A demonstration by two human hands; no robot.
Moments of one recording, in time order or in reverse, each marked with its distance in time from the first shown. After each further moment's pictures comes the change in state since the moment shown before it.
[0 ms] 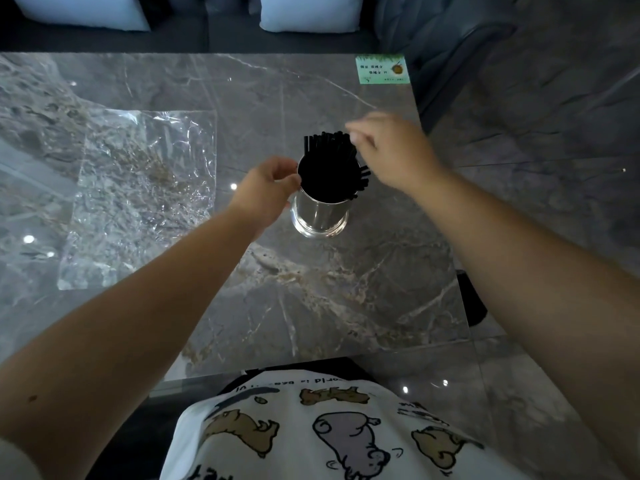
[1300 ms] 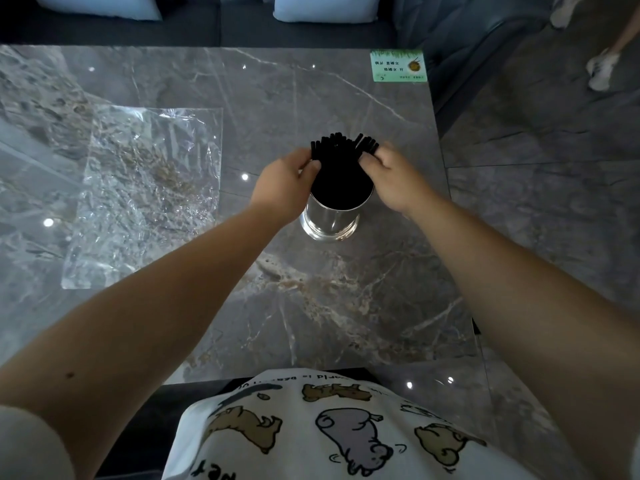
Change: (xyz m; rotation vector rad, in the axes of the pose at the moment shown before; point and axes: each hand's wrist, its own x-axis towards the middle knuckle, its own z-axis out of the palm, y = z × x) left_hand 0.027 0.013 0.020 0.402 0.068 0.180; right_hand 0.008 0.036 0.061 0.566 -0.108 0.370
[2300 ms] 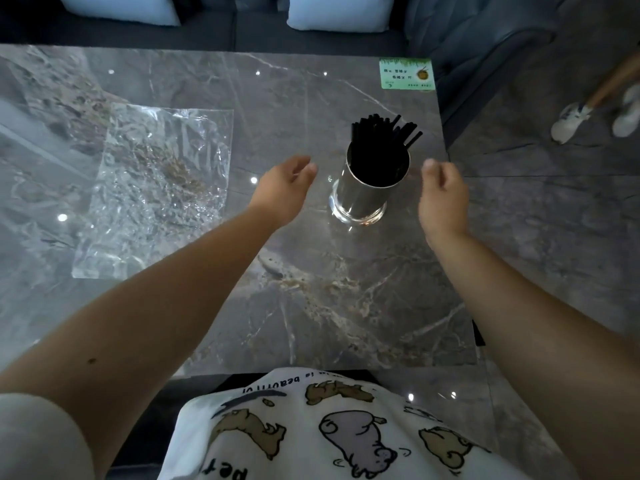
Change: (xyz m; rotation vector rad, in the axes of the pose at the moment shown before) left_hand 0.001 -0.025 0.005 -0.115 -0.018 -0.140; right_hand -0.042 0.035 -0.019 0.150 0.517 0.160
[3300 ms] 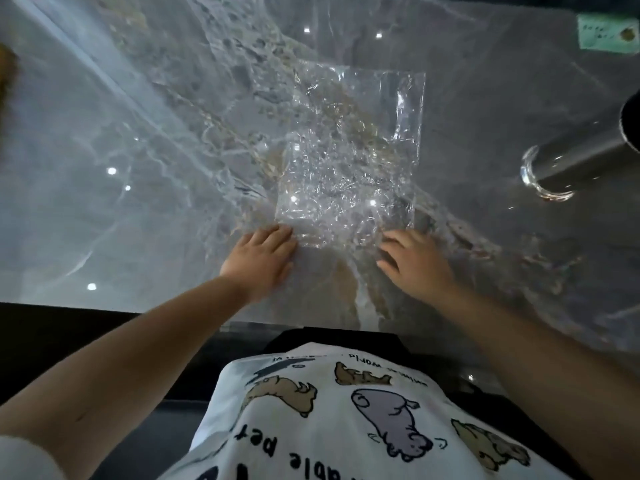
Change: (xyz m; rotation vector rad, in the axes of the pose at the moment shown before) left_hand -0.157 -0.326 -0.254 0.963 -0.274 0.277; right_hand -0.253 -0.045 0.256 -0.847 -0.716 -0.703
